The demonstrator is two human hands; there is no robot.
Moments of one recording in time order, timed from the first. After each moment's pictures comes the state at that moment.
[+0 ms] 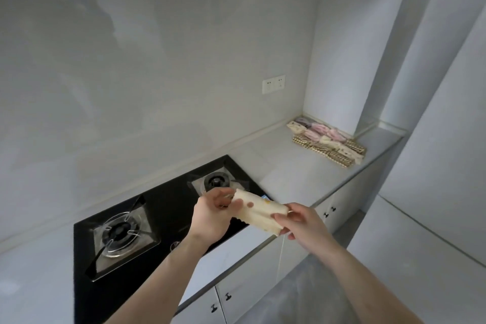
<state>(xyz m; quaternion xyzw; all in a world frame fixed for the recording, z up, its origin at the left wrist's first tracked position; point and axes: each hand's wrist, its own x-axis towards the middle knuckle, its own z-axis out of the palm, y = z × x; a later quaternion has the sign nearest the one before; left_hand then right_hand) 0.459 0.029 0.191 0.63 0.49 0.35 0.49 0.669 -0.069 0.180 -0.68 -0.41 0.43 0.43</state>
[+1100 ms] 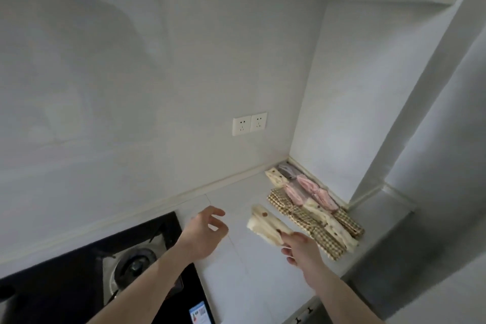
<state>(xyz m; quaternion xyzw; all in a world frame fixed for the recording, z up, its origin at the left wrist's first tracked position) 0.734 0.321 0.152 0.68 0.55 0.20 0.45 0.986 0.236 0.106 -0.73 -0.18 0.47 0.46</state>
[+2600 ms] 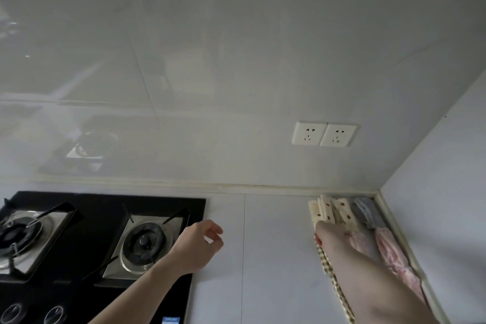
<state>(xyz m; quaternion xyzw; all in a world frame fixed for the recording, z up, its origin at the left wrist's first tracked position) 0.788 0.405 0.090 0.54 0.74 0.17 0.36 1.126 0.585 -0.051 -0.79 -0.30 0.47 0.23</state>
